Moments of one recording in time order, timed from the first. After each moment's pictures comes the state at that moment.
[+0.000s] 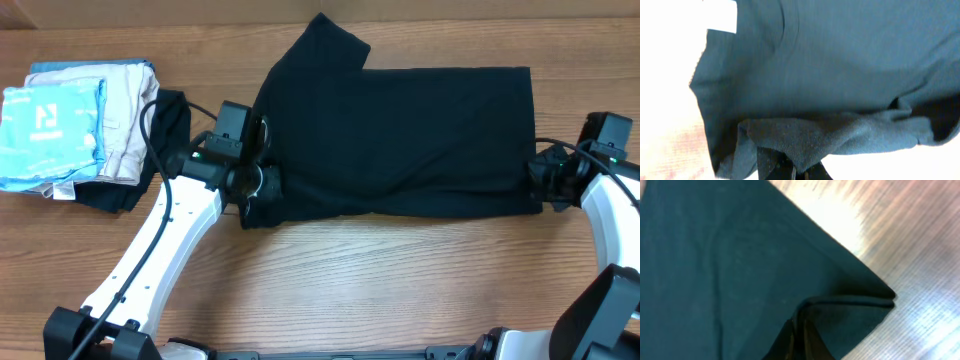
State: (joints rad) left arm -0.31 1.50 1.17 -0.85 0.16 -0.40; right arm -0.38 1.57 1.05 -0.66 -0.11 0.65
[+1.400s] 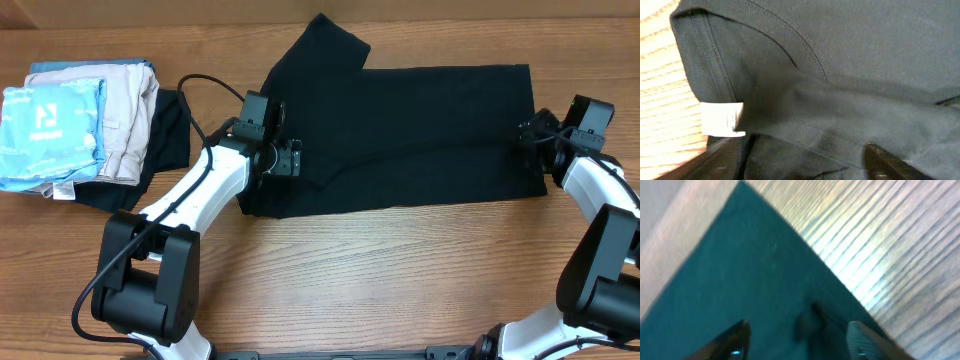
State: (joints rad) left arm -0.31 1.82 1.19 -0.50 0.02 -0.25; right arm -0.36 1.80 1.06 -0.12 -0.06 0.56
